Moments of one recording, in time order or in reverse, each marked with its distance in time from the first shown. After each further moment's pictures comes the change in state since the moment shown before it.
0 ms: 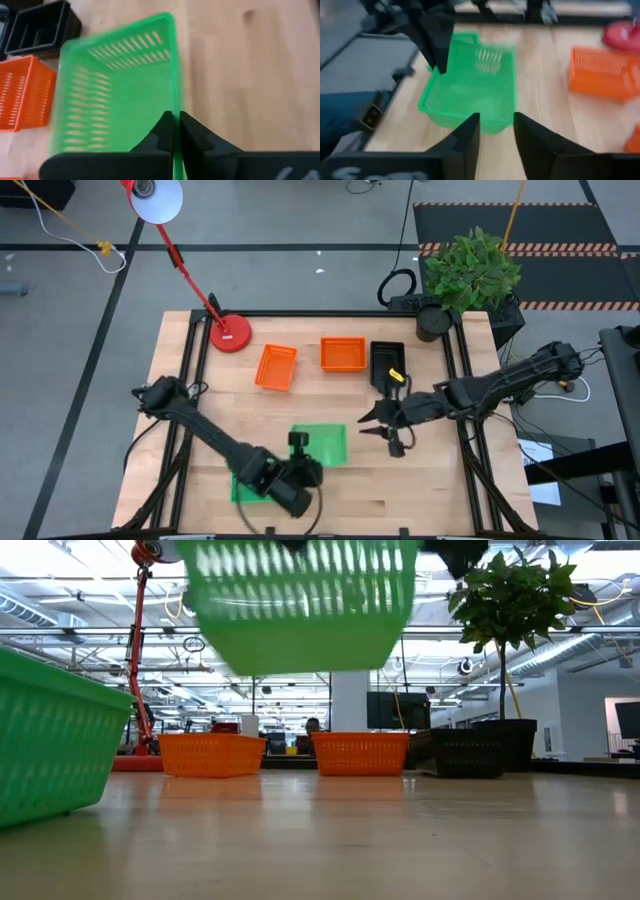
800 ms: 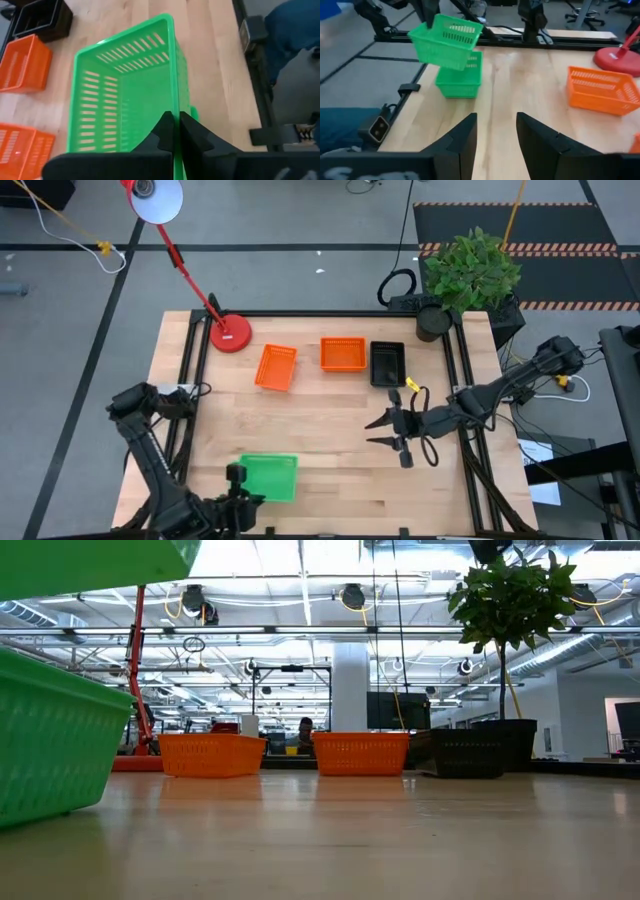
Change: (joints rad) left arm -0.403 -0.091 0.000 -0.330 -0.148 -0.425; right arm 0.159 -0.073 -0.106 0.148 0.197 0.021
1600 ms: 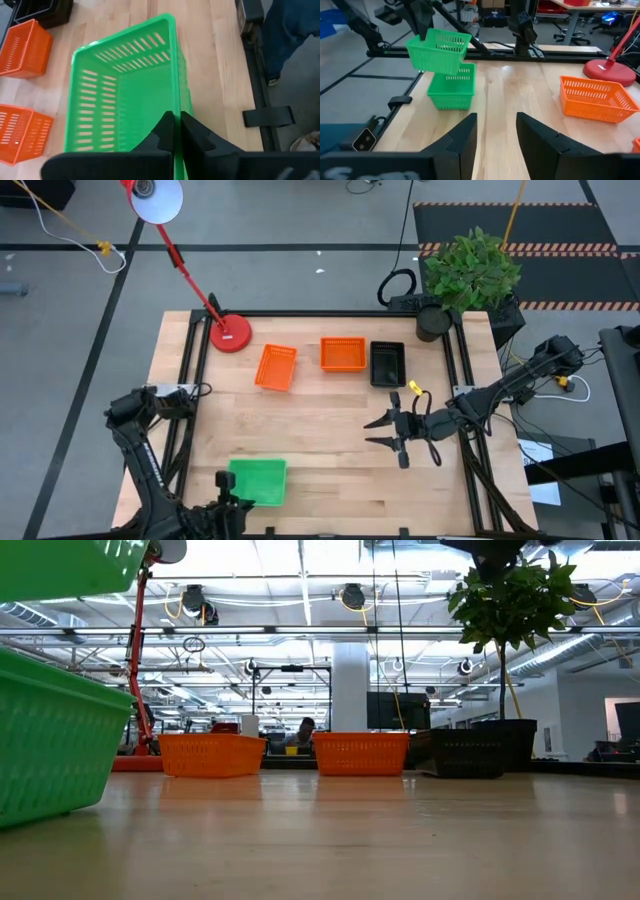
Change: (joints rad) left arm -0.074 0.039 0.000 -0.074 -0.013 -0.146; right arm 0.021 0.000 -0.163 0.277 0.079 -0.028
